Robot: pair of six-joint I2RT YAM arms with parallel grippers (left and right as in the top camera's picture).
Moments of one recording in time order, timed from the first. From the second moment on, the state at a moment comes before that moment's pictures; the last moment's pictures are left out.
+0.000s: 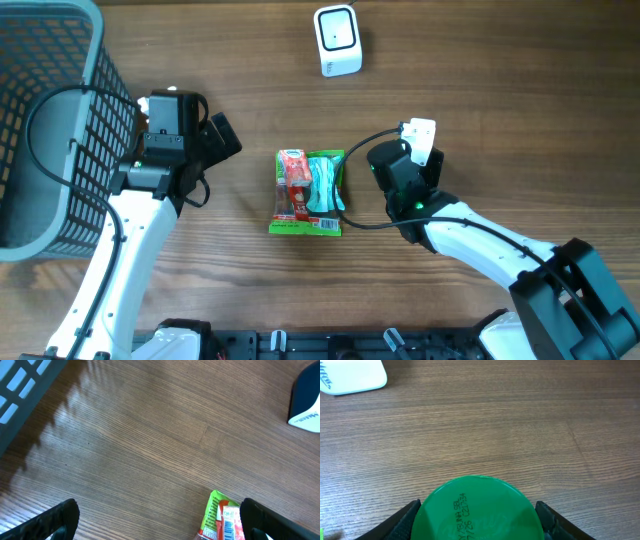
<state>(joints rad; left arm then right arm) -0.11 1.31 1.04 -0.70 -0.14 -0.55 0.58 1.57 0.68 0.08 0.67 0.45</state>
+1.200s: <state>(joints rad) -0.11 1.31 1.04 -0.70 -0.15 -0.55 0.25 1.65 1.79 -1.41 -0.04 0.44</state>
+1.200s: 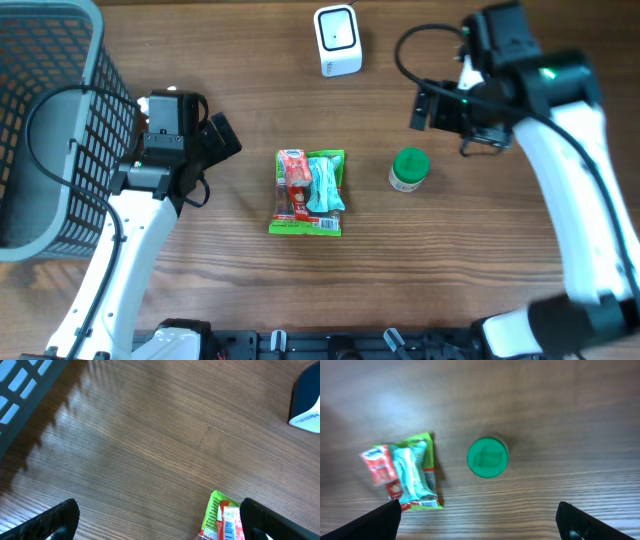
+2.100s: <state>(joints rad) -0.11 1.31 1.04 -0.70 -0.15 -0.55 0.25 1.84 1.34 -0.95 -0.11 0.45</state>
